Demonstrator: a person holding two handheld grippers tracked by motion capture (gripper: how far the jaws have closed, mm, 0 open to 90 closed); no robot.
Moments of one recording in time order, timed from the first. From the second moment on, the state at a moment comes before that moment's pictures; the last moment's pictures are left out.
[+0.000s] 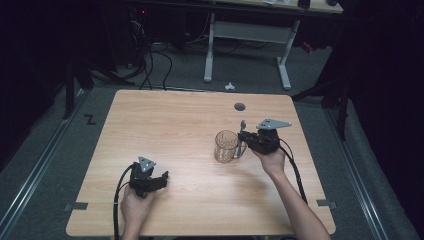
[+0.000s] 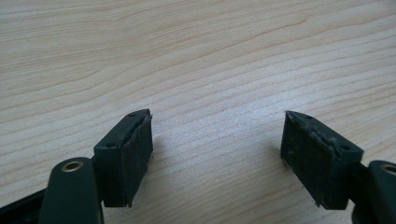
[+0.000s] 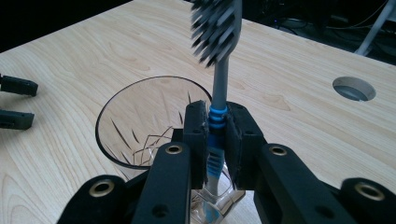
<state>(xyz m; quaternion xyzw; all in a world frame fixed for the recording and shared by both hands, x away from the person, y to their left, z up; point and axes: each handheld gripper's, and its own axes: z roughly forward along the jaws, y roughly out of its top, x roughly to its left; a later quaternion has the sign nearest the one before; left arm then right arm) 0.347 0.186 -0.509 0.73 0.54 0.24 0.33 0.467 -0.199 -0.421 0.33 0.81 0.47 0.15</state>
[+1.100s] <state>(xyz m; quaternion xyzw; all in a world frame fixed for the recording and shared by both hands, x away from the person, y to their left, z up) 0.347 0.186 -0.509 0.73 0.54 0.24 0.33 0.457 -0.209 -0.410 0.33 0.80 0.47 0.15</state>
